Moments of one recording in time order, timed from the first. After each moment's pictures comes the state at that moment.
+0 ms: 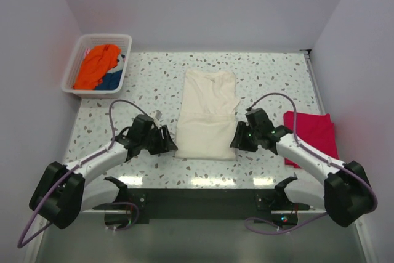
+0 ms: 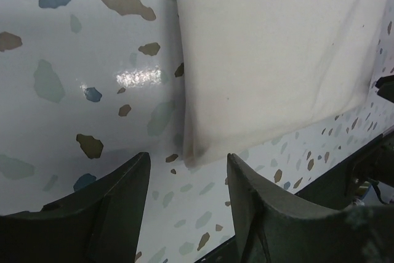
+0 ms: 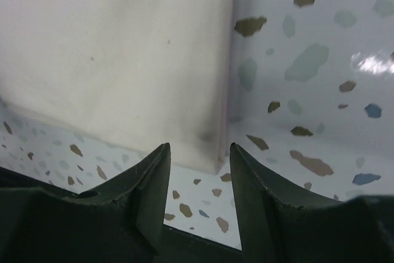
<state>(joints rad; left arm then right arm) -0.47 1.15 0.44 -0.18 0.28 -0.68 0.49 1.16 0.64 -0.46 -0.09 0.70</state>
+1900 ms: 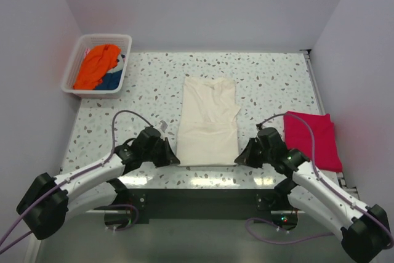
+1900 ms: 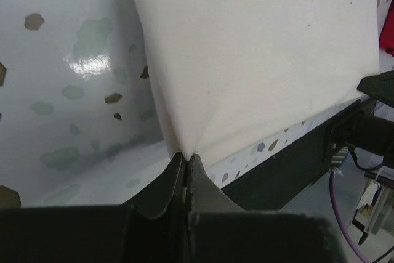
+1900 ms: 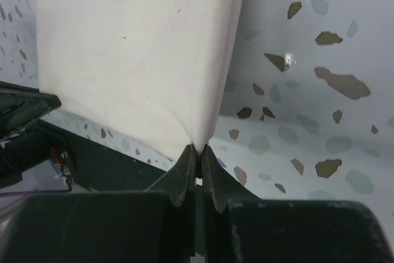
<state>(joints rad) -0.68 1.02 0.37 -0.19 0.22 -0.89 0.56 0.79 0.40 -0.50 -0.18 0.90</state>
